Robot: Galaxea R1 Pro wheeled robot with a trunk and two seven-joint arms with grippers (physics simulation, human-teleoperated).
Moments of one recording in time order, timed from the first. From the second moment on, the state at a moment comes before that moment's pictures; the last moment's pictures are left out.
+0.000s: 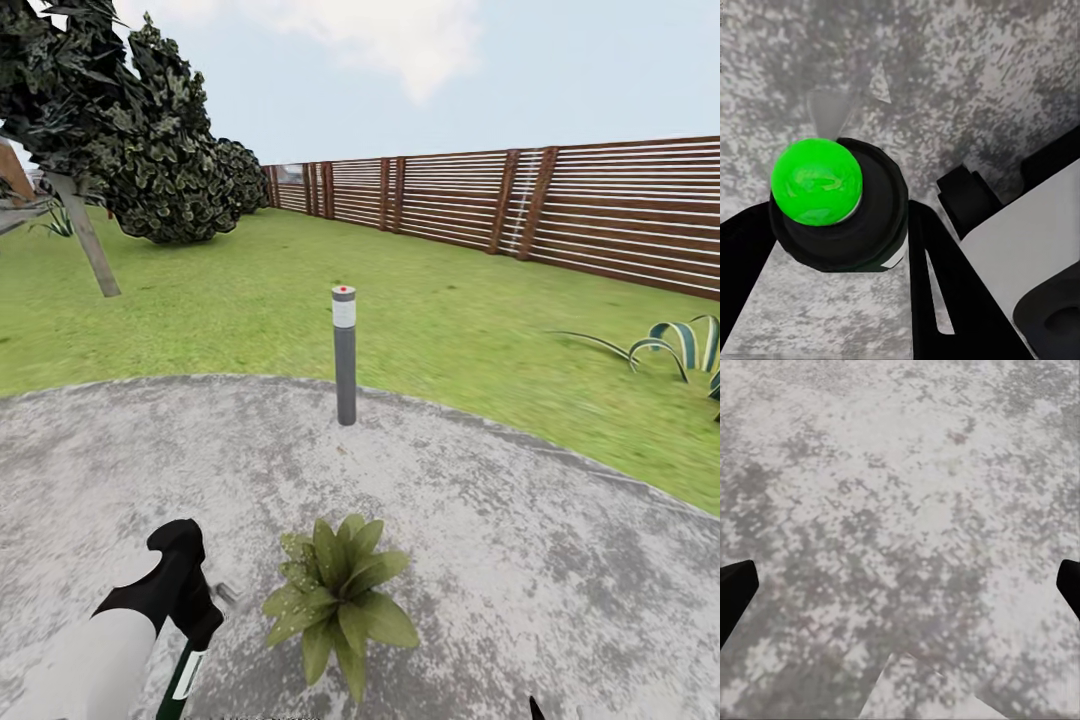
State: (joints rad) left arm -0.67 0.05 0.17 -0.72 -1.46 0.79 -1.41; right arm -0.23 0.01 -0.91 -0.46 0.56 -0.43 0.29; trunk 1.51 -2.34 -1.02
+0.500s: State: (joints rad) left arm -0.67 0.05 0.17 -0.72 -1.46 0.79 -1.41; right arm -0.23 0.01 -0.91 -0.47 0.56 -0.43 0.29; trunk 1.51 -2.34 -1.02
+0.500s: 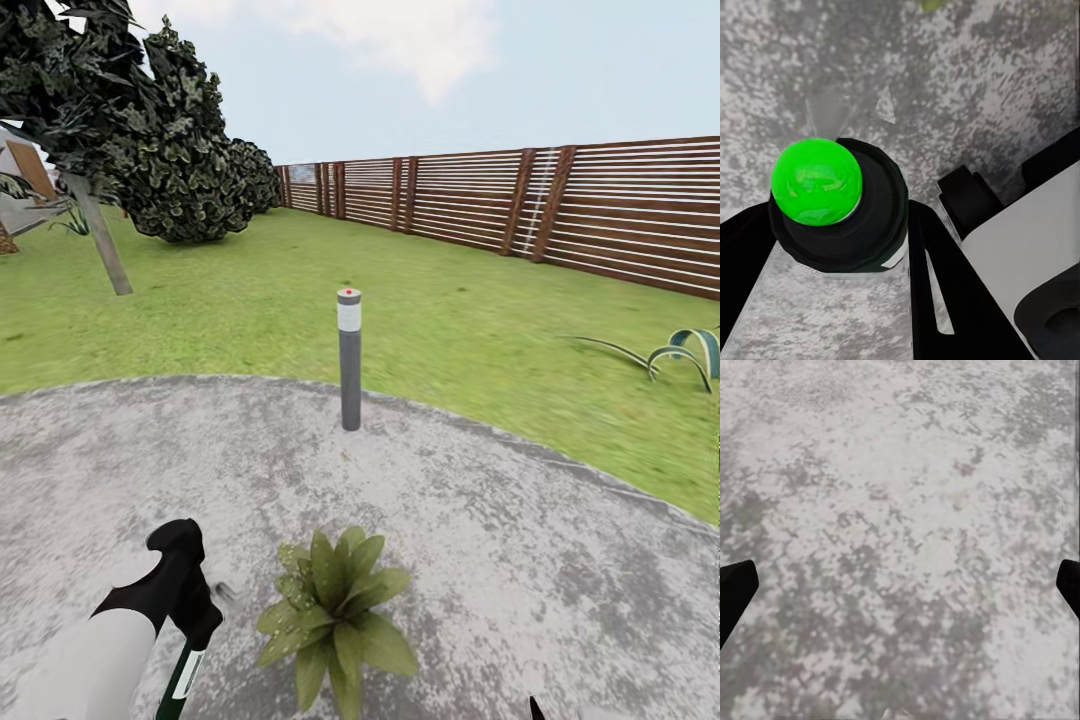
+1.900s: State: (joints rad) left arm -0.67 0.06 0.18 -0.72 -1.46 0.79 -1.41; right arm -0.23 0.01 -0.91 -0.47 0.56 -0.43 0.29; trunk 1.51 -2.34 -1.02
